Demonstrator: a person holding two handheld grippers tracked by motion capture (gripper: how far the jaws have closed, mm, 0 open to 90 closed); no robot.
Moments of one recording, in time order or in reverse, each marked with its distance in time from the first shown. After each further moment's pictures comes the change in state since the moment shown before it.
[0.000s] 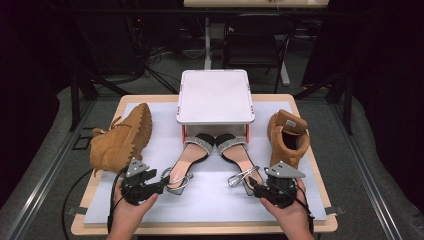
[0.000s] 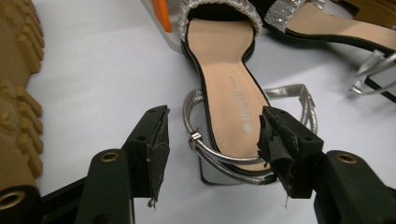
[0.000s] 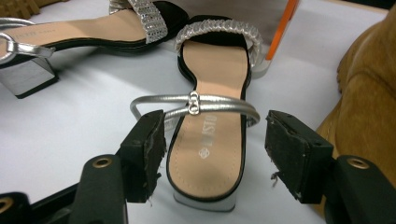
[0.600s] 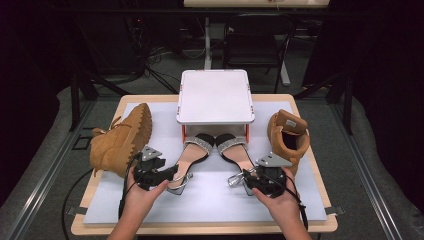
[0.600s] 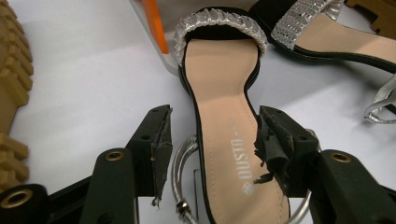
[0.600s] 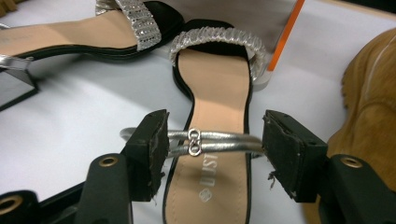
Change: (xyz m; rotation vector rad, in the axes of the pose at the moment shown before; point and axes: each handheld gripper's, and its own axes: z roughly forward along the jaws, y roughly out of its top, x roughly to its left) left arm -0.004 0.034 0.025 0.024 0.048 -0.009; right arm 0.006 0.021 0.025 0.038 -0.035 -0.014
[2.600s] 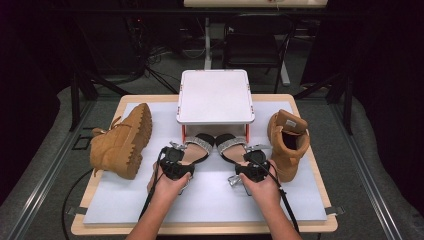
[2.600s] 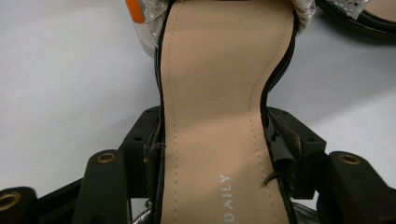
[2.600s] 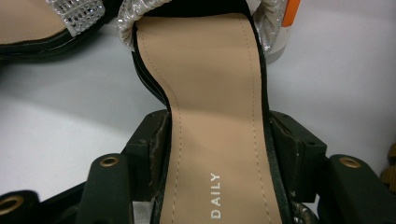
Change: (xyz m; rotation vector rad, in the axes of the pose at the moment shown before) left arm -0.026 0.016 0.084 0.201 0.089 -0.008; right arm -0.003 0.011 0.078 0.201 -0.051 0.194
